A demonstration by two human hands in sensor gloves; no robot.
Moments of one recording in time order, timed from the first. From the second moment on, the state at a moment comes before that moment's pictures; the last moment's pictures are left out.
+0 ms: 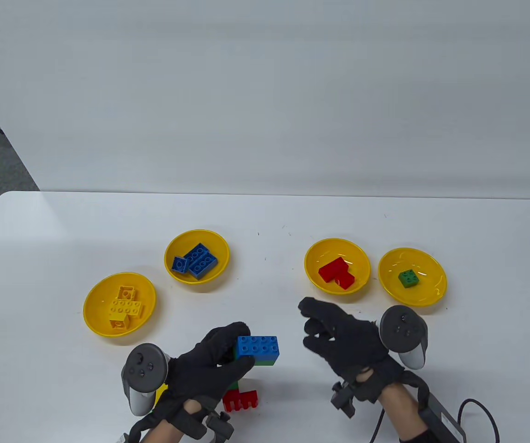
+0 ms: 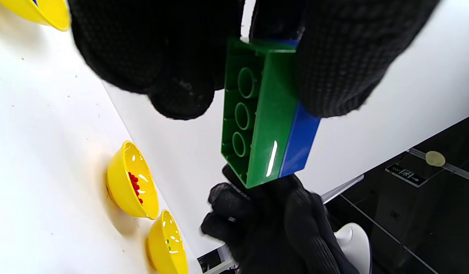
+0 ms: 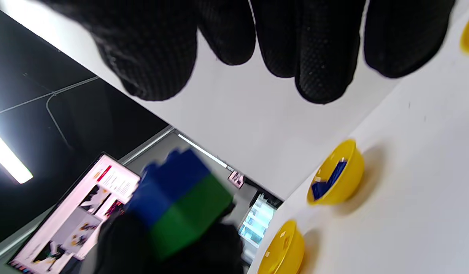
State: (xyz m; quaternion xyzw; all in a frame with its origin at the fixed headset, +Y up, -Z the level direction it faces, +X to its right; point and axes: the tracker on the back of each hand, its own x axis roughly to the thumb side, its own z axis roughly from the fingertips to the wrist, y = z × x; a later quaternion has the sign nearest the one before) left_hand -0.174 -0.688 -0.255 0.03 -0.20 0.61 0.77; right_hand 0.139 -0.665 -0.290 0.28 0.01 0.78 0.56
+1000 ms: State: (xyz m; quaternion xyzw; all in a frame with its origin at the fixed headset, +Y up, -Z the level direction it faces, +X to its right) left_hand -0.137 -0.665 -0.221 0.13 -0.32 0.28 0.89; right_hand 0.073 -0.672 -0.227 0.33 -0.17 0.88 0.28
